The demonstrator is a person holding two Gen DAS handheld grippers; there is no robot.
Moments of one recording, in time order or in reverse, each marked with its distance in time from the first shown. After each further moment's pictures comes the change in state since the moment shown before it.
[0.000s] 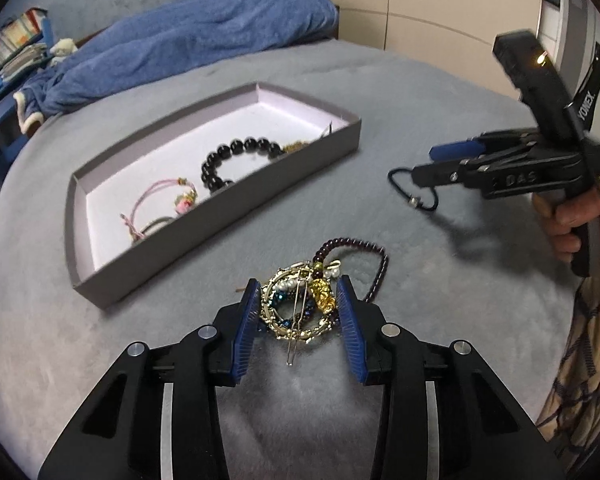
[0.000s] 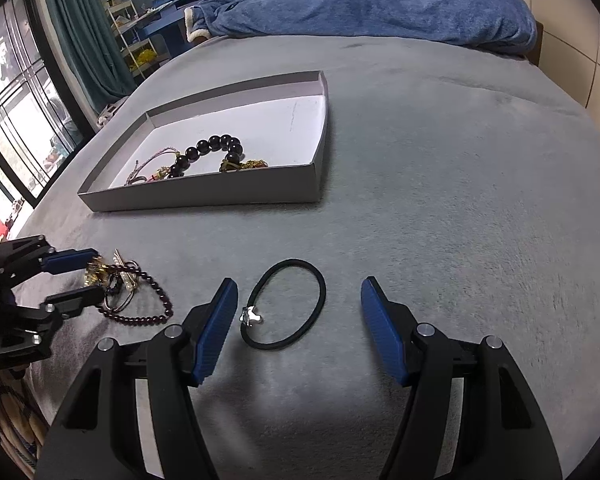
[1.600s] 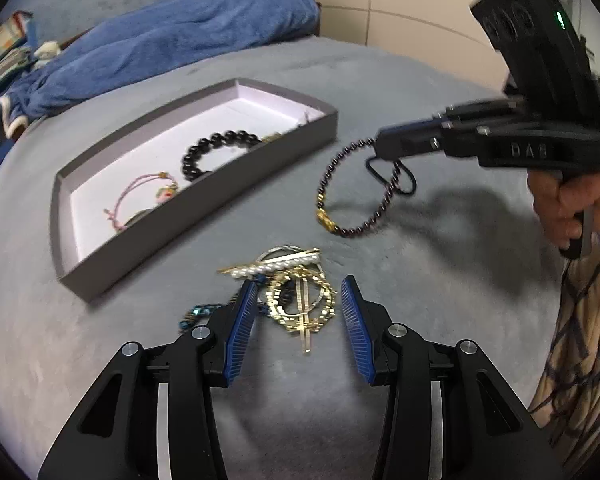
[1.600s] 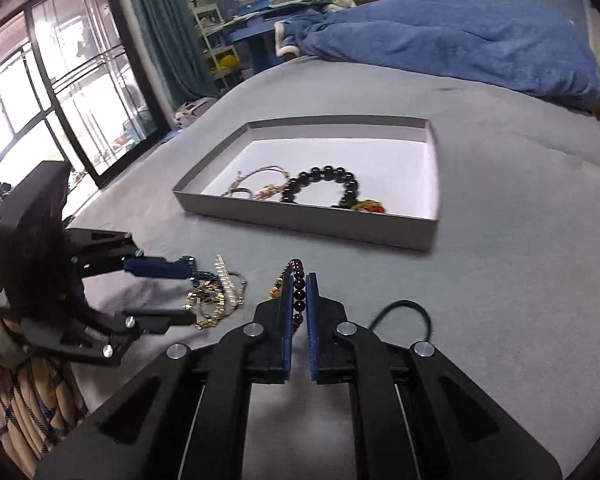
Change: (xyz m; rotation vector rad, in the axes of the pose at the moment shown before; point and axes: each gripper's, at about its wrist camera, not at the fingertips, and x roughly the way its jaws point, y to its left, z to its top) left arm 0.007 -0.010 -0.007 0.051 0.036 -0.059; right arm -0.014 0.051 0.011 -0.176 -0.082 0.209
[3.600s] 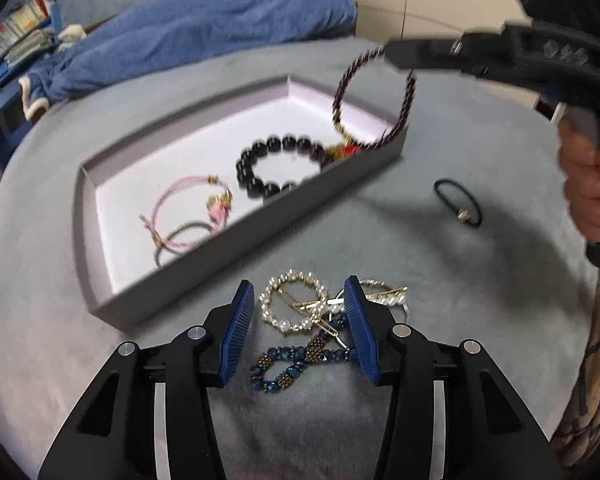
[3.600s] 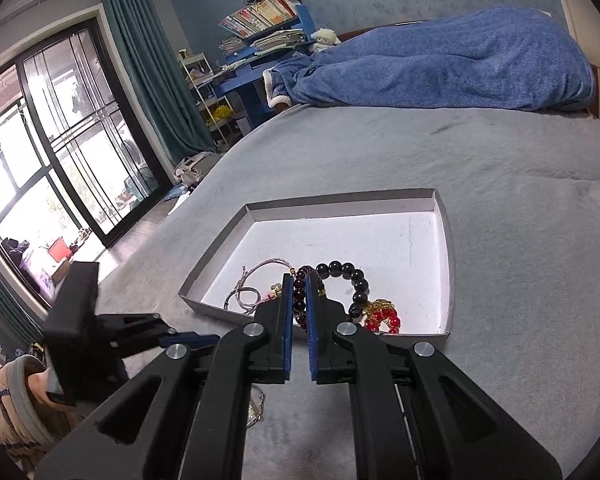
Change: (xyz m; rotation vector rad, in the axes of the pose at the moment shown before) left arm 0.022 0.048 0.018 -0.091 0.016 0.073; right arm 0.004 -0.005 0.066 0.106 -0.160 0.057
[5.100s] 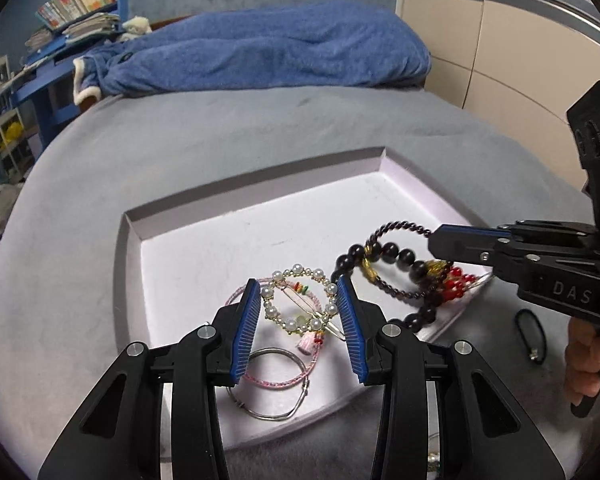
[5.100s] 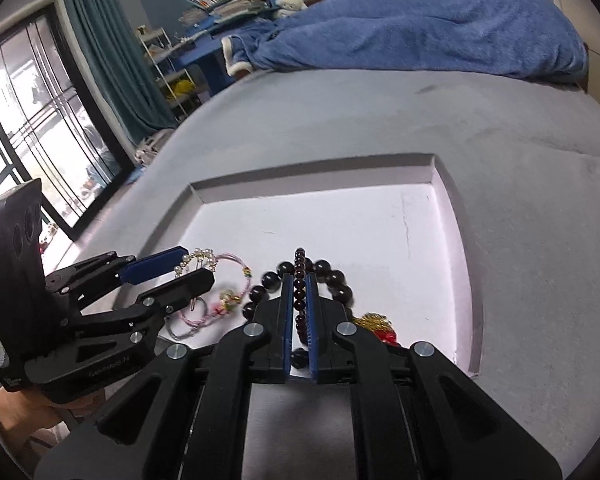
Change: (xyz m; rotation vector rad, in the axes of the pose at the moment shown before) left arm 0.020 0.061 0.065 -0.192 -0.134 0.122; right arm 0.083 -0.016 0.003 0.046 0.125 -0.145
